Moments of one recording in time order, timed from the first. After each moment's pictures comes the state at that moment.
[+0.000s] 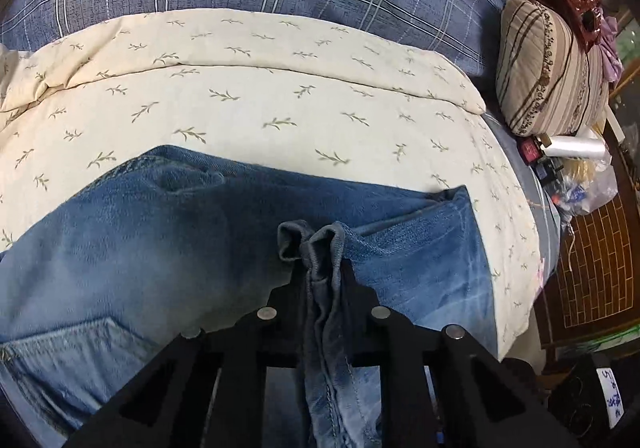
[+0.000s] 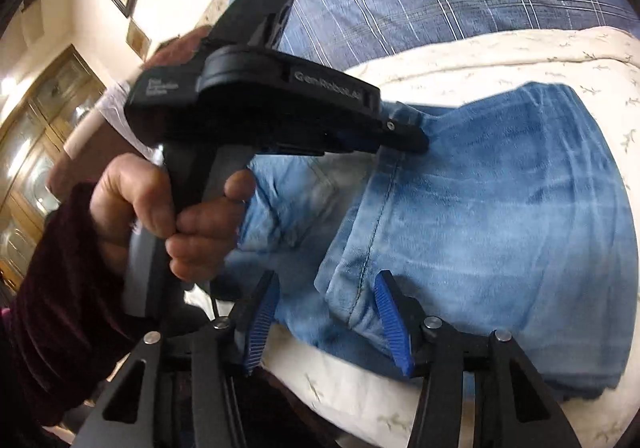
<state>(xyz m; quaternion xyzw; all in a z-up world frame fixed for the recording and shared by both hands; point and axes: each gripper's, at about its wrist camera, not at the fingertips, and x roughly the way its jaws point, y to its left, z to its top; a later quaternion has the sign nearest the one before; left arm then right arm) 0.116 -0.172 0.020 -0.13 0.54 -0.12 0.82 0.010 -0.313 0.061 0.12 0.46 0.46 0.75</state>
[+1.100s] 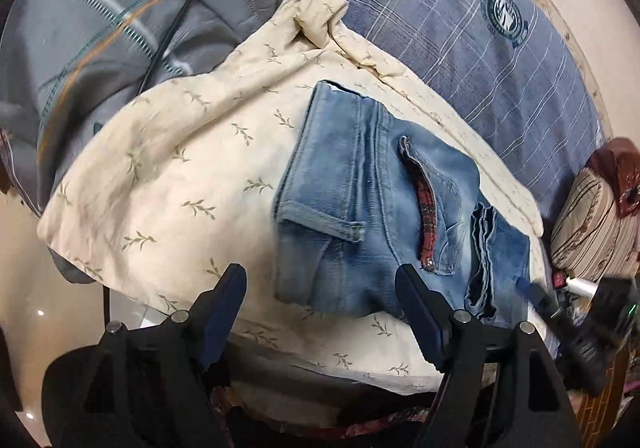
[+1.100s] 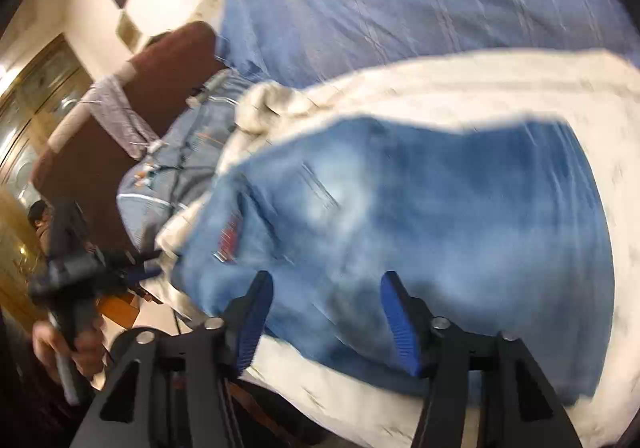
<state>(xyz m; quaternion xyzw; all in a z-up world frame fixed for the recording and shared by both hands) -0.154 0.008 0.036 -0.33 0.42 0.12 0.83 0.007 -0.289 0.106 0.09 0.44 0.45 0.77</state>
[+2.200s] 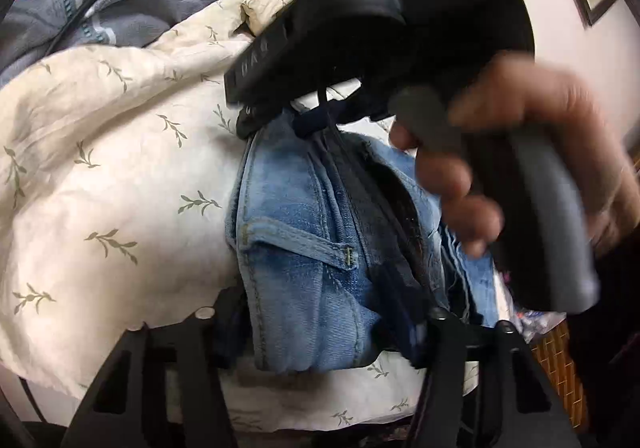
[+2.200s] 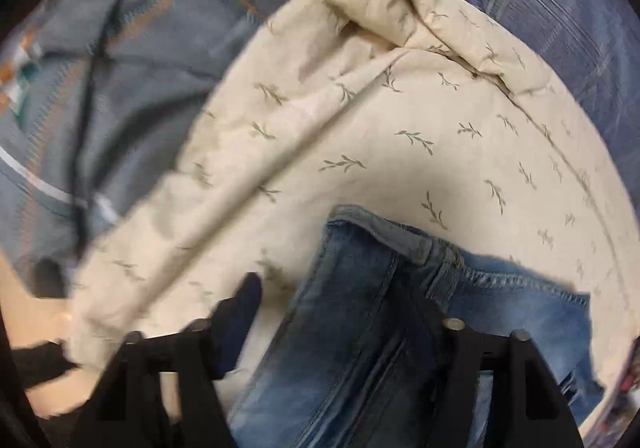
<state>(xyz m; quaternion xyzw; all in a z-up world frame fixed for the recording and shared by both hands) -0.119 0.029 -0.020 -0.37 0.34 -0.01 0.86 0.028 0.077 0.061 -0.32 0.58 0.34 0.67</state>
